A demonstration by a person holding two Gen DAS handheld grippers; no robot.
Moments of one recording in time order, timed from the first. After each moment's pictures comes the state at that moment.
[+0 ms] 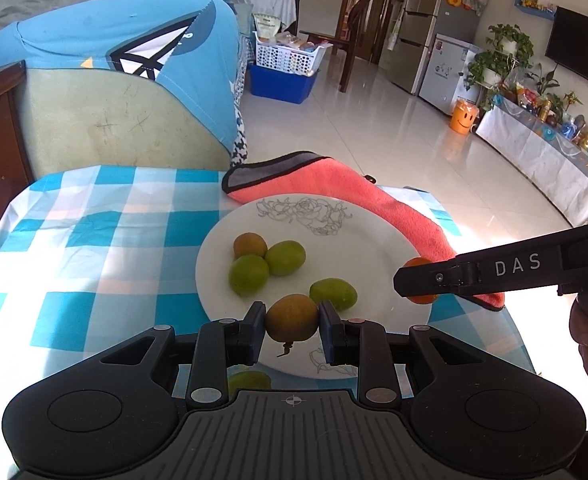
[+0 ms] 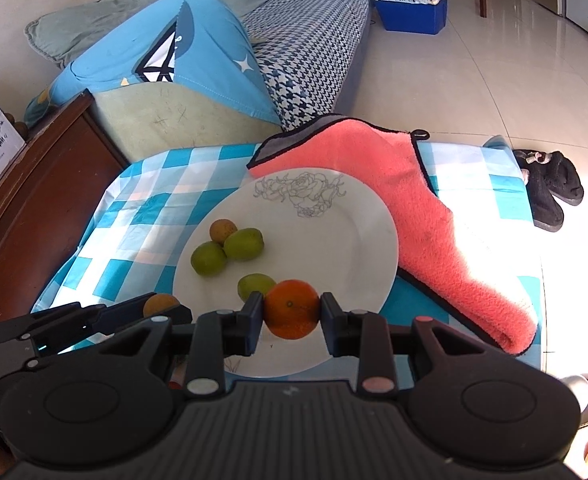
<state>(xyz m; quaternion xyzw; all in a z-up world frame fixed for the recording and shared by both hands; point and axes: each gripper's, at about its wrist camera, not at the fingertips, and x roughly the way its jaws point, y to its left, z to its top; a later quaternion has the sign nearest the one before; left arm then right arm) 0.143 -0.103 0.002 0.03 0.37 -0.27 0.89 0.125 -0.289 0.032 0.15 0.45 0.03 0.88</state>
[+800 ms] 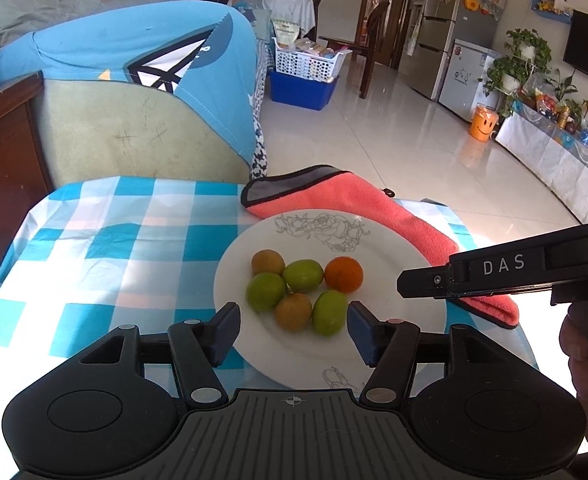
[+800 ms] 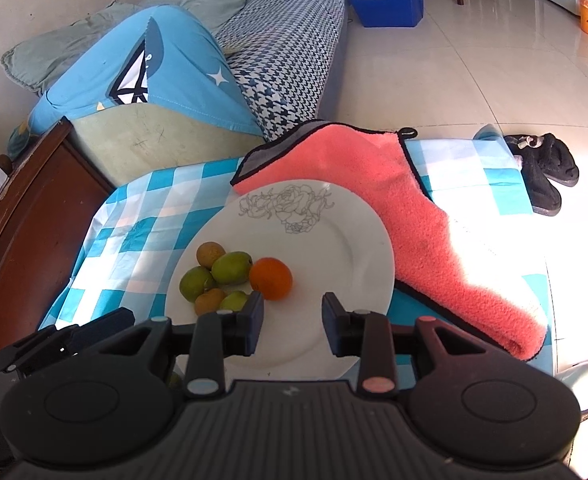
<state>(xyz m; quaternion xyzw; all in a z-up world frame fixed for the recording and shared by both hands) 0.148 -0.103 0.015 0.03 0.37 -0.23 0.90 0.138 -0.298 0.027 0.18 0.44 0.00 0.88</state>
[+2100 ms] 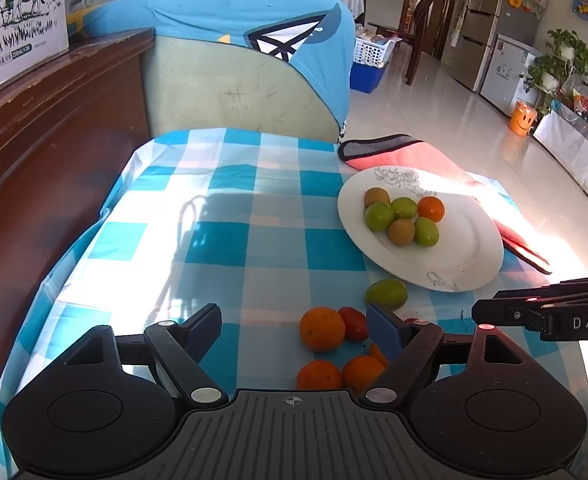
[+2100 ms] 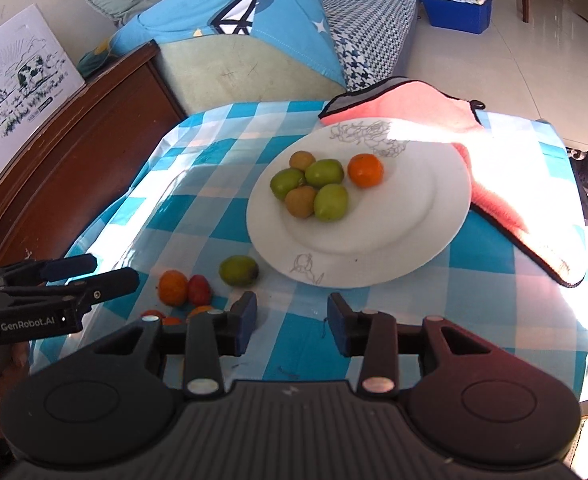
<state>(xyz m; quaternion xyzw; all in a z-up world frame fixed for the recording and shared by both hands) 0.104 0.008 0.018 0.02 0.40 -0.18 0.90 0.072 -0.234 0.023 0.12 0.45 0.10 0.88</state>
